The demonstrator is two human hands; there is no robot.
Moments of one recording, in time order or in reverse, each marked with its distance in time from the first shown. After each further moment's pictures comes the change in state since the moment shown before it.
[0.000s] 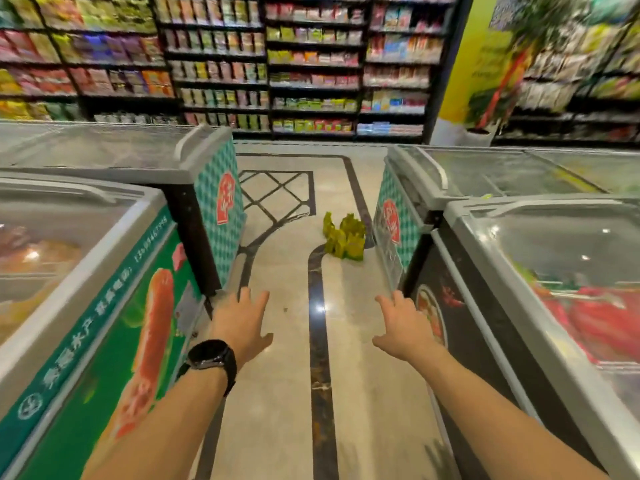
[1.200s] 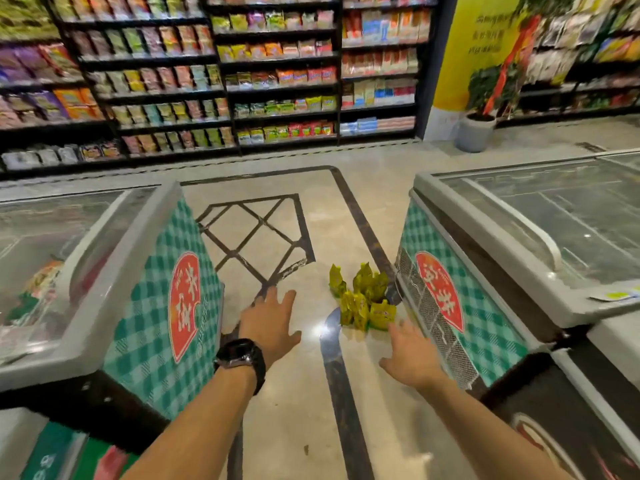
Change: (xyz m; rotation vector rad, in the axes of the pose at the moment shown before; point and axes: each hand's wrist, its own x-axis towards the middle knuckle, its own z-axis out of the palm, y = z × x) left_hand 0.742 -0.103 -0.046 0.035 -0.030 0.187; right_hand 0.692 -0.032 -0.028 0.165 -0.075 0.201
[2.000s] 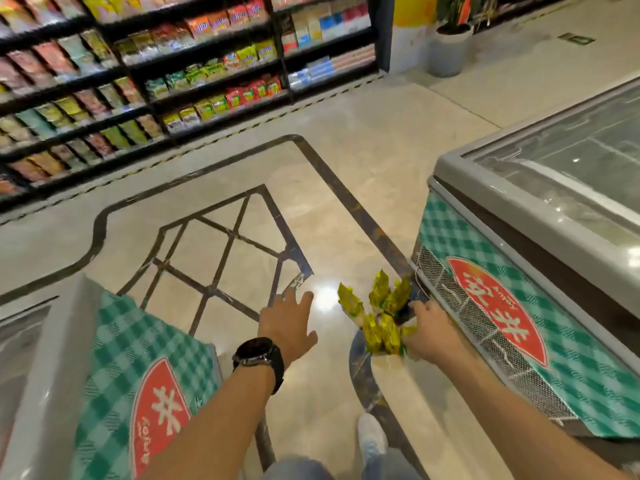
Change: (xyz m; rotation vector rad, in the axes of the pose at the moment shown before) left_hand 0.467 -0.073 -0.016 0.166 -0.219 0.275; right_hand 0.421 -0.029 -0.052 0.343 -0.086 0.388
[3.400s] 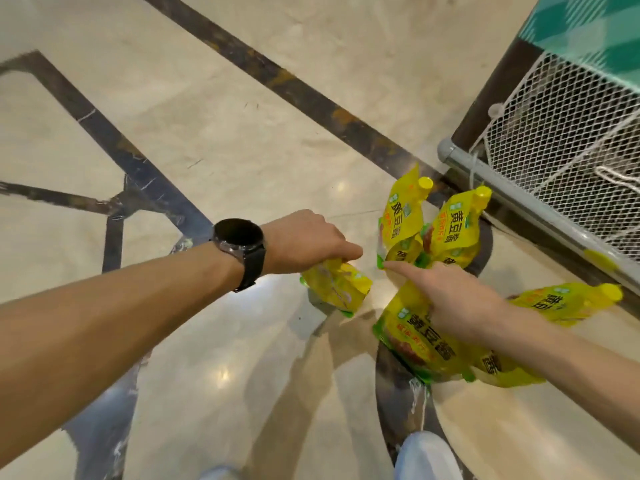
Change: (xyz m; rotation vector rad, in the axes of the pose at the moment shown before) left_hand 0.673 0.024 0.474 0.406 0.266 1.150; right_hand 0.539 0.079 0.413 -0.330 -0.019 -0.046
